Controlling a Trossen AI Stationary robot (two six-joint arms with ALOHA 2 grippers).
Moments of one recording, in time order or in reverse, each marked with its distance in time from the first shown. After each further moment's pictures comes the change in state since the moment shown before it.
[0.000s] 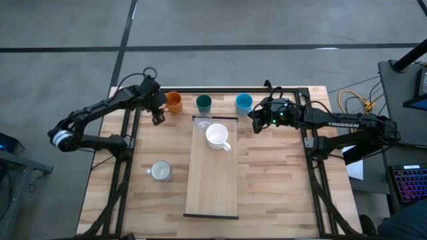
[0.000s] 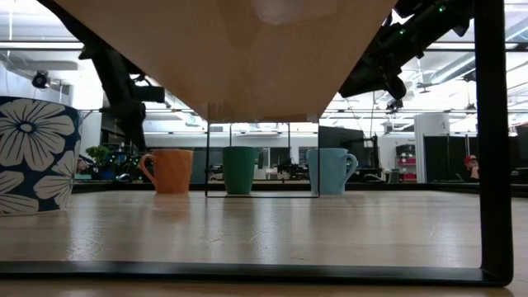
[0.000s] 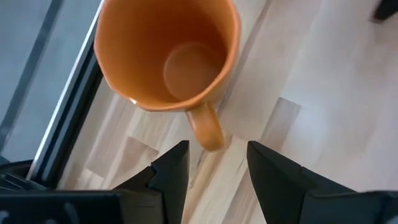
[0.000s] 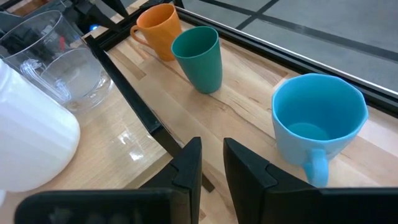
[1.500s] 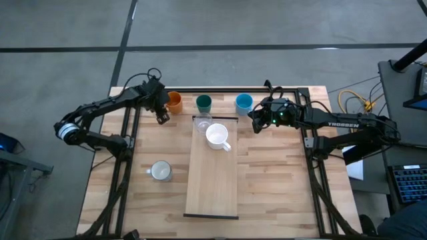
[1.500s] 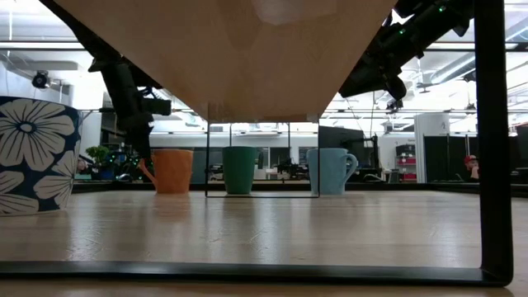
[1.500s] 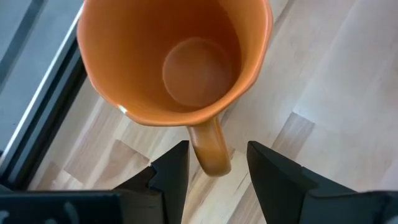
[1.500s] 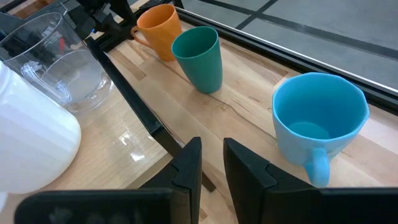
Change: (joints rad) left arm 0.002 0.106 -0.012 0.085 -0.003 -0.092; right arm 0.000 0.000 0.000 0.001 0.000 0.011
